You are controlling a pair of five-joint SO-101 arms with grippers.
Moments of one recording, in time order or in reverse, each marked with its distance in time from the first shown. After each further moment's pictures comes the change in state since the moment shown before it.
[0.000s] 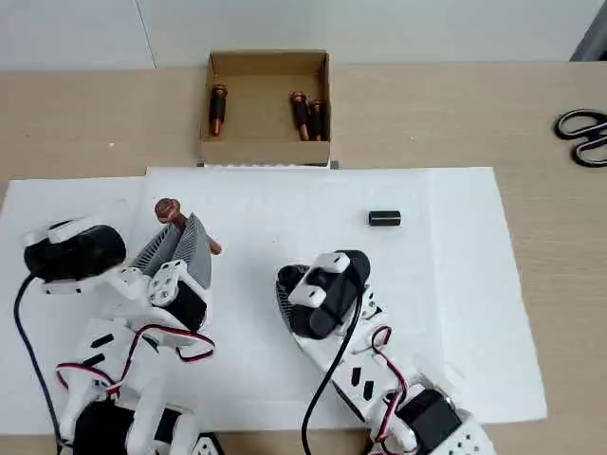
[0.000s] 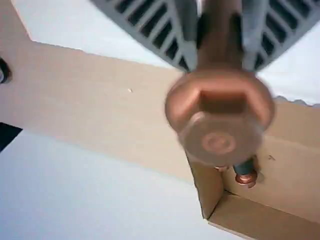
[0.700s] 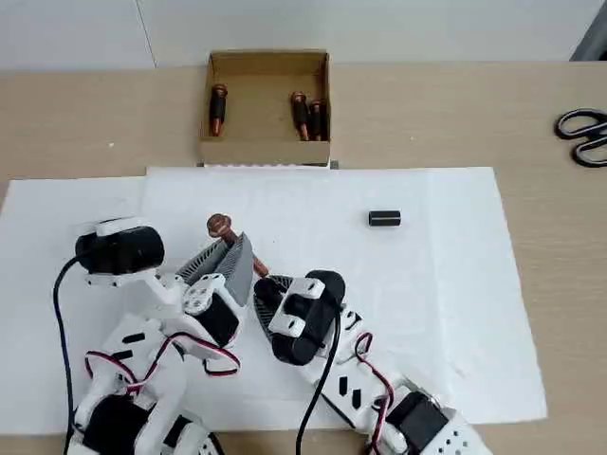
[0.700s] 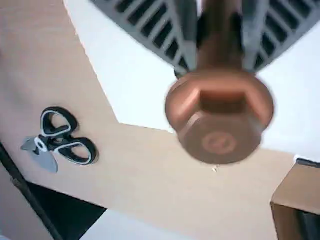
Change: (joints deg) left arm 12.7 0.0 3.3 0.0 5.7; right arm -5.8 -1.7 6.0 -7.9 3.5
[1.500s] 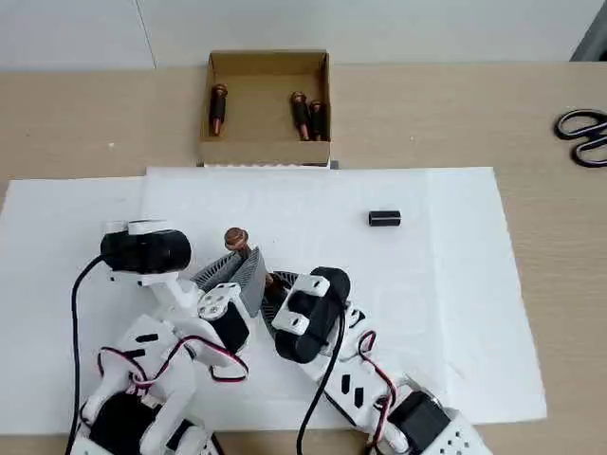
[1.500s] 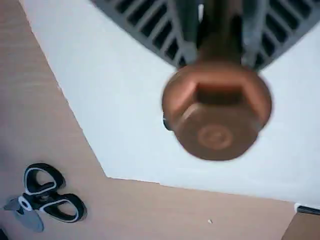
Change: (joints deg) left arm 4.1 -0.1 2.8 2.1 -2.4; right arm 0.8 -0.1 -0.7 0.0 0.3
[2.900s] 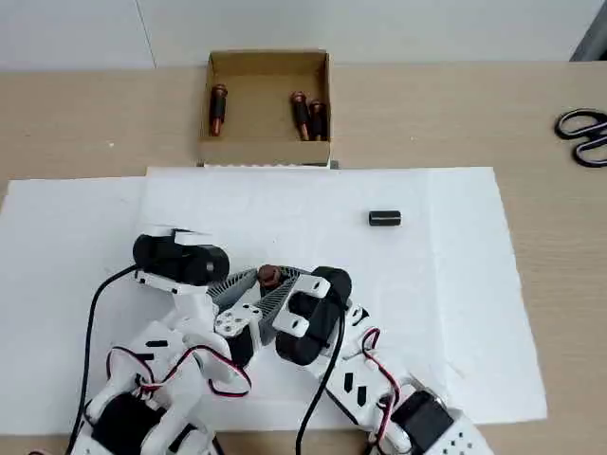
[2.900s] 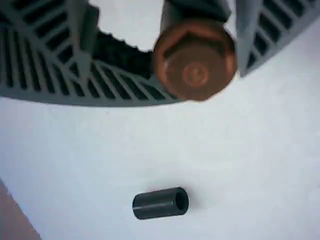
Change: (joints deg) left arm 3.8 -0.4 1.1 7.3 -10.4; right arm 0.4 0.1 -1.5 0.1 2.7
